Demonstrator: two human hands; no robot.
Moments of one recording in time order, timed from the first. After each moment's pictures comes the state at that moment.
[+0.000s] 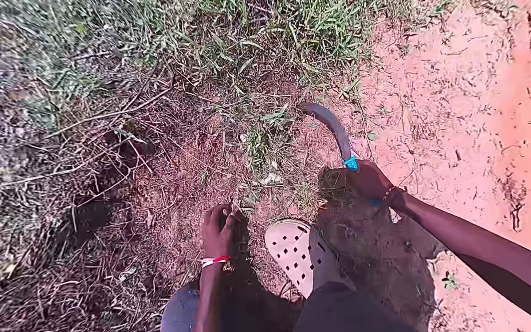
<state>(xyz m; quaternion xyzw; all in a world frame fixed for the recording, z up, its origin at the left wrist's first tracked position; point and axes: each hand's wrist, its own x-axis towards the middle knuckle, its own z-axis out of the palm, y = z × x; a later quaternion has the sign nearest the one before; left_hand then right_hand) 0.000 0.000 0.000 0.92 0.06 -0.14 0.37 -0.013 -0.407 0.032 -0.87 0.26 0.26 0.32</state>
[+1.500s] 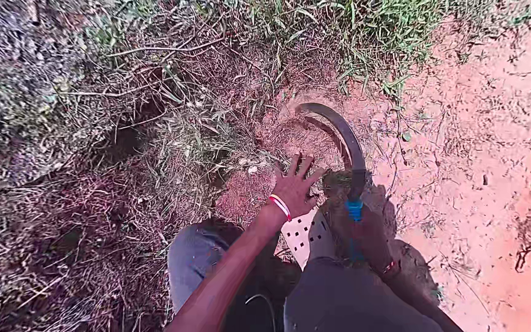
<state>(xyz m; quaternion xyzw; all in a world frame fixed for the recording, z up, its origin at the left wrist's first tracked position) 0.002 -0.132 0.051 0.89 -0.28 -0.35 0.12 -0.130 -0.303 0.057 -0.86 0.24 0.12 0.43</state>
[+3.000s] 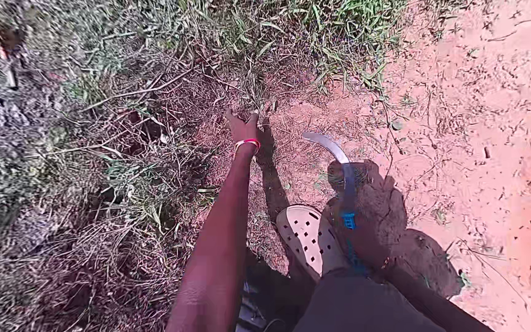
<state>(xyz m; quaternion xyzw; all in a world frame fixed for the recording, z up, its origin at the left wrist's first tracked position) 0.179 -0.112 0.029 0.88 0.17 -0.10 0.44 -0.140 -0.292 0.023 -0.68 0.37 0.21 0.59</state>
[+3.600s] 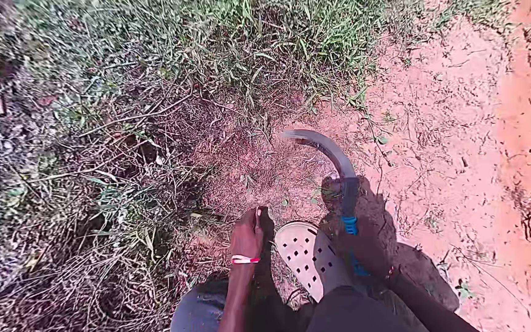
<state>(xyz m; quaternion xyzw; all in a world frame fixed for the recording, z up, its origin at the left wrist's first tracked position) -0.009 -0.049 0.029 0.95 0.01 -0.20 0.22 -0.124 -0.297 0.032 -0.74 0.35 0.14 0.55</state>
